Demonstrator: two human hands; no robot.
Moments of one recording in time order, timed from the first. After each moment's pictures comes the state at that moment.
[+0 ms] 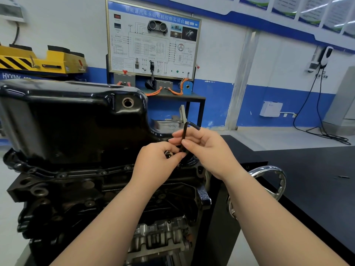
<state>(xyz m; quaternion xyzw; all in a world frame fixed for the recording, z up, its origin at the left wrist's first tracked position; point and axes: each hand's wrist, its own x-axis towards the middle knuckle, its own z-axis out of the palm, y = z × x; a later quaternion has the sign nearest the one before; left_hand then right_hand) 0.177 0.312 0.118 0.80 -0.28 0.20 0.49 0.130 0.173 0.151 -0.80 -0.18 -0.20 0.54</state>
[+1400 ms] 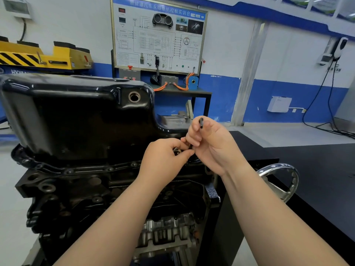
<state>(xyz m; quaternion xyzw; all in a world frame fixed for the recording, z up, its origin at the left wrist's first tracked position) 0.177 0.311 0.117 0.81 -0.26 0.18 0.49 0.152 0.180 0.145 -0.58 -0.27 -0.09 0.76</state>
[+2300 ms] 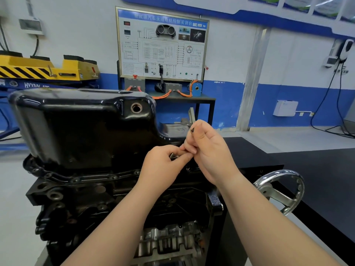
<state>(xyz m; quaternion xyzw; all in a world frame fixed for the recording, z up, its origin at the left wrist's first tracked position) 0.168 0.320 0.127 0.79 -0.26 0.13 0.54 0.144 0.201 0.149 -0.63 -0.22 -0.19 0.72</state>
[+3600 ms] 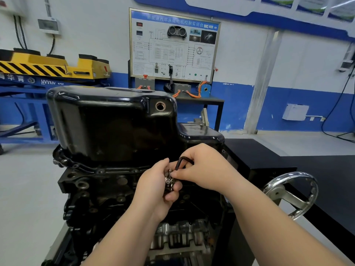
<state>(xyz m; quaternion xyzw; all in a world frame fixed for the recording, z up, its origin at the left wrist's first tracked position) 0.140 0.359 0.111 0.47 -0.02 -0.18 0.86 0.120 0.241 0.160 -0.94 -0.11 -0.09 0.30</state>
